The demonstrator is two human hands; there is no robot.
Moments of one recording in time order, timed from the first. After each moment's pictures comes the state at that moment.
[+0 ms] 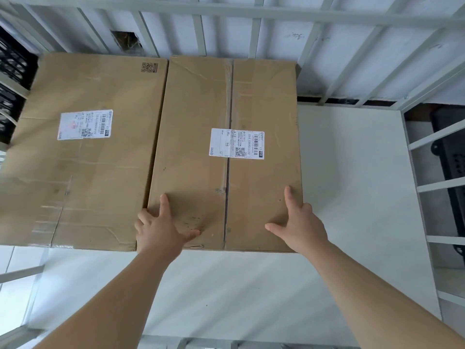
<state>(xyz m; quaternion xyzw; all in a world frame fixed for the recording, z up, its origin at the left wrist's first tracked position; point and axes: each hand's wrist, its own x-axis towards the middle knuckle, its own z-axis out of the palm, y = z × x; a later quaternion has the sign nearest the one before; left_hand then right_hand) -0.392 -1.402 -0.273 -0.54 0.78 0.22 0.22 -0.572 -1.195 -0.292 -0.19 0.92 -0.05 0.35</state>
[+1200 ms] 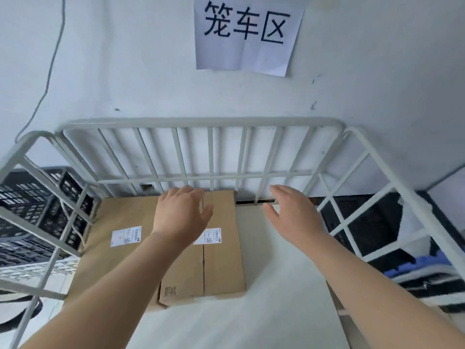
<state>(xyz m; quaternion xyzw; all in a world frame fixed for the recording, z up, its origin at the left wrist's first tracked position) -0.461 -1.343 0.237 -0.23 0.96 0.10 -0.08 -0.585 -1.143 0.236 -0.35 0.93 -0.15 -0.02</state>
